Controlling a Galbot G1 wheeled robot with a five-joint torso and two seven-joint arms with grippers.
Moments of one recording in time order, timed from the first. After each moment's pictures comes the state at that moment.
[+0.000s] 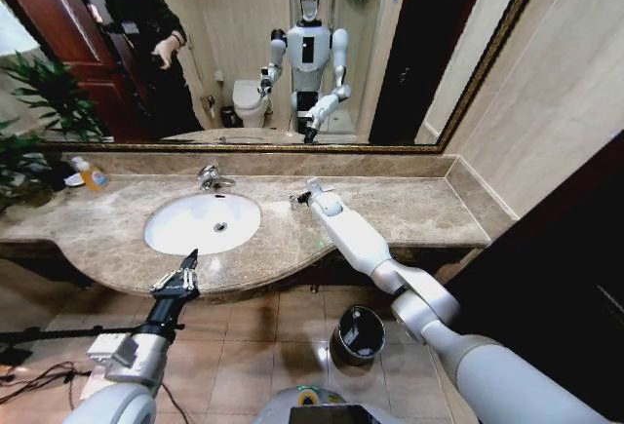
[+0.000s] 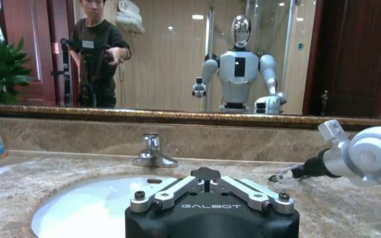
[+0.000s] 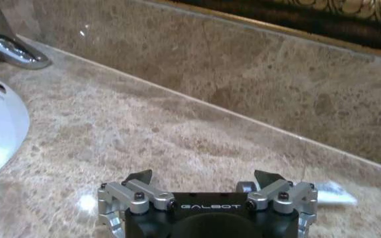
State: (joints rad) left arm 1.83 -1.36 -0.81 -2.47 -0.37 0.17 0.05; right arm -0.20 1.50 -0.14 0.92 0.40 -0.57 0.07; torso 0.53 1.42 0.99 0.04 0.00
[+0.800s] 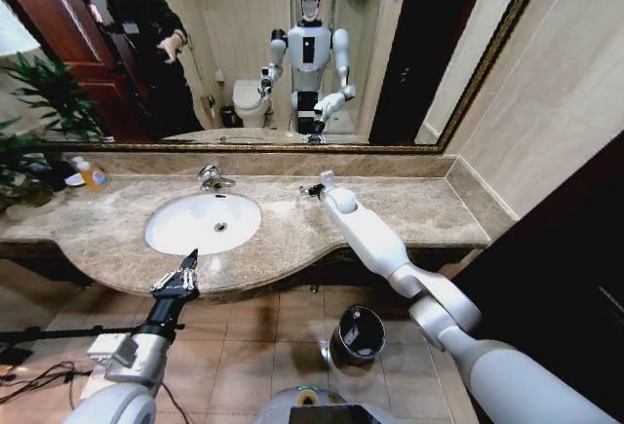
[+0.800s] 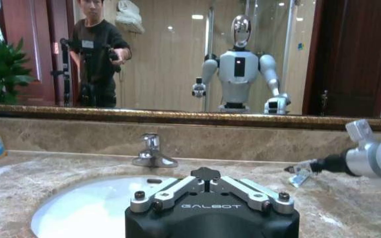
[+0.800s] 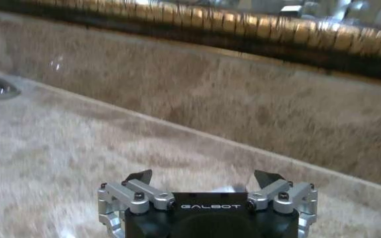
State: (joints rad) left arm 1.83 -1.36 -0.81 -2.47 -0.37 0.17 0.05; right arm -0.24 1.40 -0.11 0.95 0.43 -0.40 0.05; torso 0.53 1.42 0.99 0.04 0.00
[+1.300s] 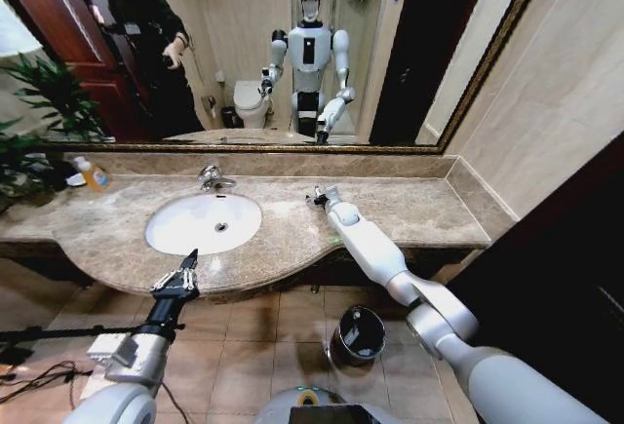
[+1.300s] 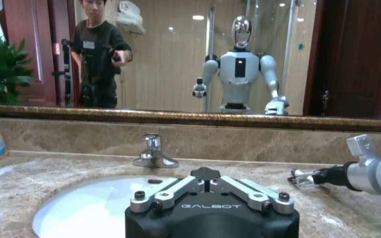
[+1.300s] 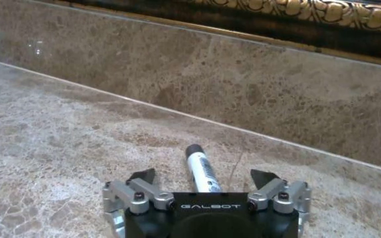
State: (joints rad) left arm 1.83 -1.36 -0.81 -2.47 -0.37 0.17 0.05; right arm -0.29 1.43 -0.08 0.93 0.37 -0.36 0.12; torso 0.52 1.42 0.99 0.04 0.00
